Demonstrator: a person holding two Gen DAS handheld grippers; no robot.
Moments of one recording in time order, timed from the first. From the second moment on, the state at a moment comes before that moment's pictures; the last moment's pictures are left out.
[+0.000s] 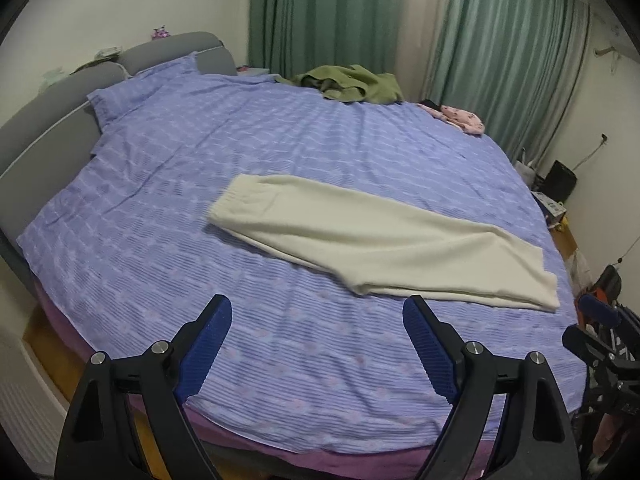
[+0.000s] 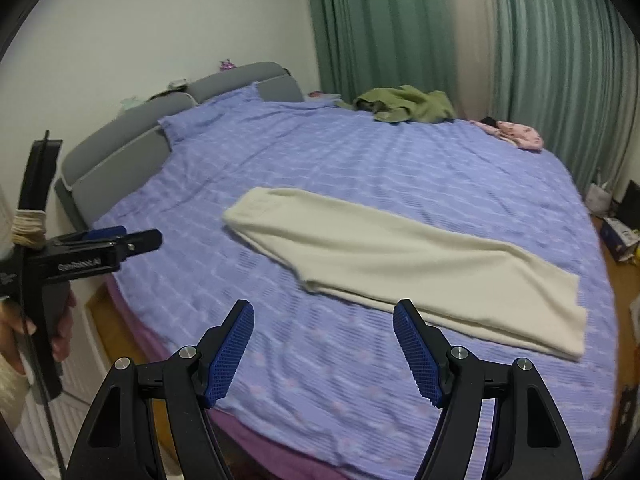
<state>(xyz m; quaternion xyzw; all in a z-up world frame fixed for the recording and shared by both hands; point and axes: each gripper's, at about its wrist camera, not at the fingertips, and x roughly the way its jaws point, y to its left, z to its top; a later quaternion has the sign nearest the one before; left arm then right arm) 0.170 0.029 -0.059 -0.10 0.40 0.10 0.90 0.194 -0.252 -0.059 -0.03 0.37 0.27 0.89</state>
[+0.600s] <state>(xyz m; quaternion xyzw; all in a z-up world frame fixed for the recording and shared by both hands) 0.262 0.219 -0.151 -0.12 0.43 0.09 0.89 0.264 -0.092 -0.153 0.05 0.44 0.18 0.88</state>
